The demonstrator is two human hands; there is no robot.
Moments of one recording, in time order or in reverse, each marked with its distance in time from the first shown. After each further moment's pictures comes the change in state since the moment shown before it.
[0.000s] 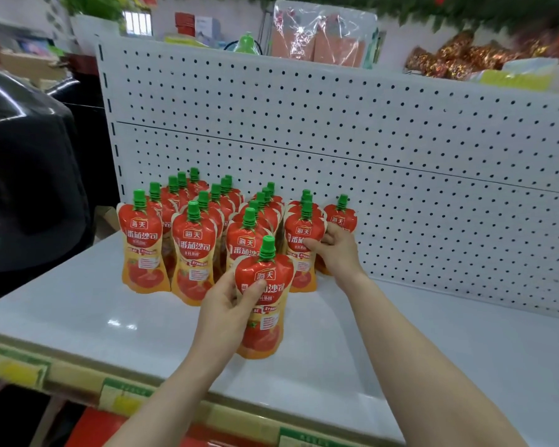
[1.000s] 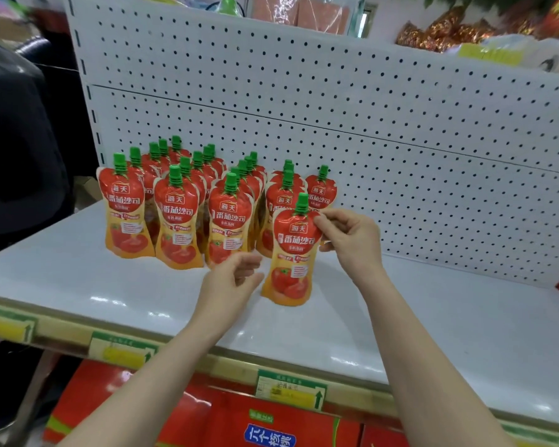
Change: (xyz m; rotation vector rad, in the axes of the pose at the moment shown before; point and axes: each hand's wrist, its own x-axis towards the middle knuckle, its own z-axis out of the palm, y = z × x) left_hand -0.011 -0.027 0.010 0.432 -0.068 -0.014; right_hand -0.091 -0.050 -0.037 -0.152 0.095 -0.133
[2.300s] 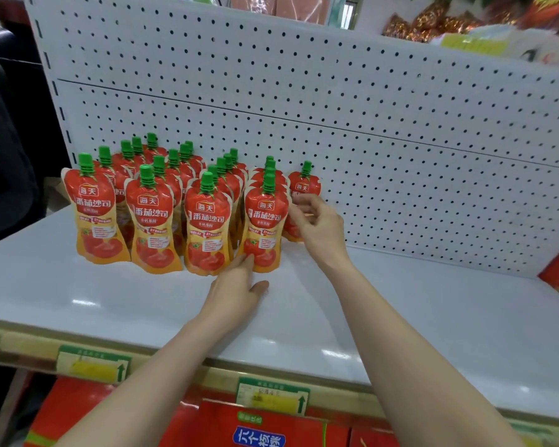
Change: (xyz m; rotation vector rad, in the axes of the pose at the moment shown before) left_hand 0.026 -0.002 0.040 0.489 -0.204 0.020; right_hand 0.031 0.023 0.016 -0.215 0.041 -0.020
